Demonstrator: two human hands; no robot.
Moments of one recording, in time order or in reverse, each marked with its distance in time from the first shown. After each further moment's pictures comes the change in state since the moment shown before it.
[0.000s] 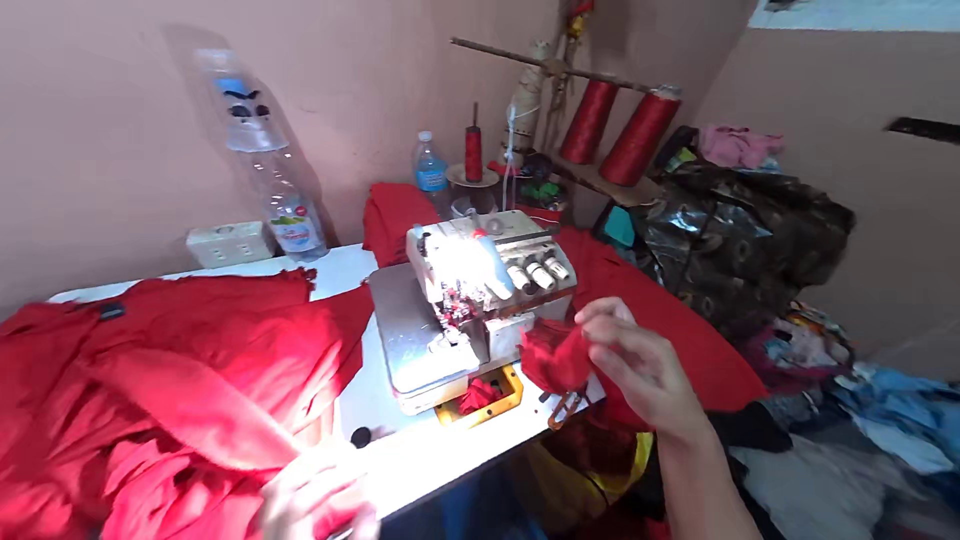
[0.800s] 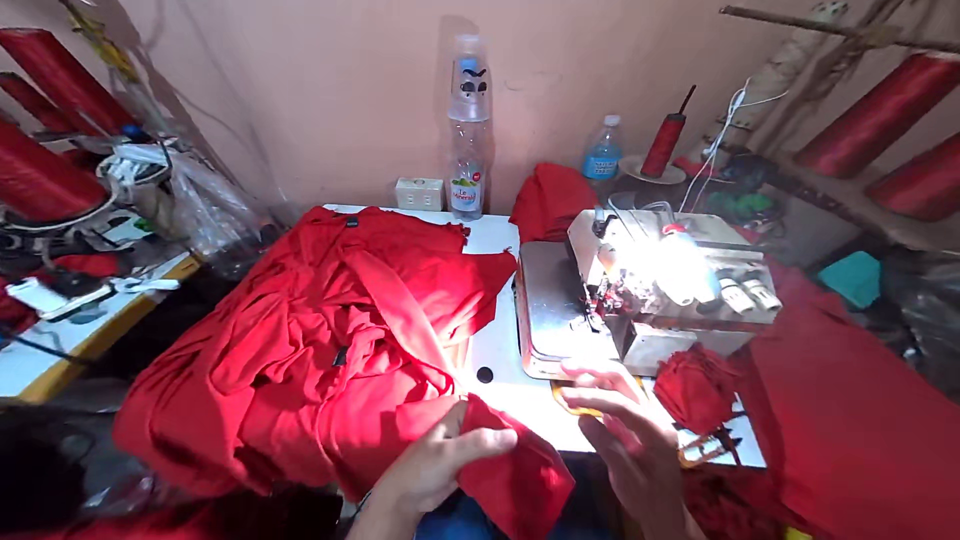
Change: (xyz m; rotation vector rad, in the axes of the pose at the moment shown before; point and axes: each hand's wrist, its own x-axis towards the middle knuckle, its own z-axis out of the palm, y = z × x) left_hand 0.016 0.037 -0.023 -1.020 -0.283 -0.806; right_hand -0.015 -0.042 0.150 0.390 -0.049 -0.032
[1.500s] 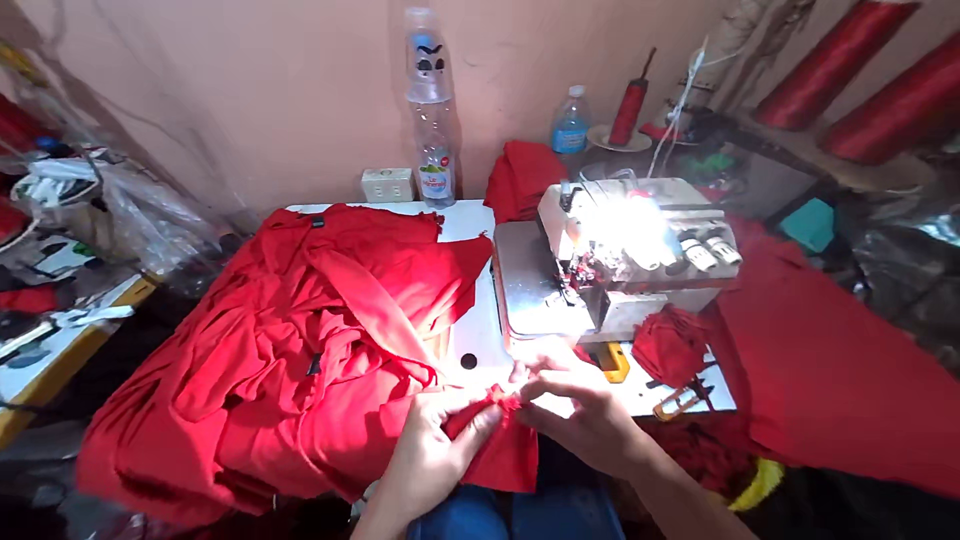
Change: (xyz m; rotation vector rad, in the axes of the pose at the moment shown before) left_hand 0.014 -0.016 -0.007 0.807 0.184 0.489; right_hand 0.005 0.005 0.002 0.120 -0.222 0.048
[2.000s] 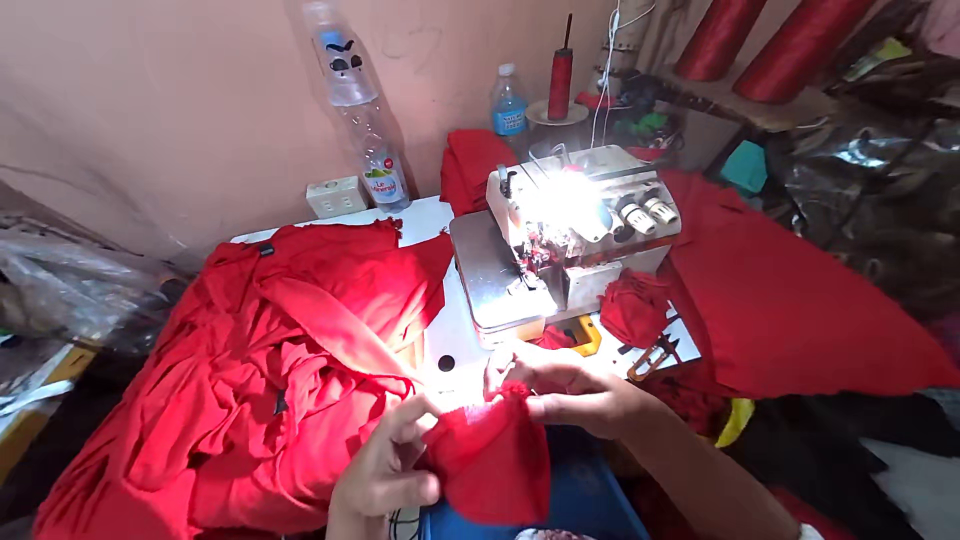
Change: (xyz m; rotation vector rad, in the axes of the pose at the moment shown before) left_hand 0.015 -0.025 -0.032 -0.574 -0.550 0.120; right_hand 0.006 -0.009 -0.024 0.586 -0.231 0.095
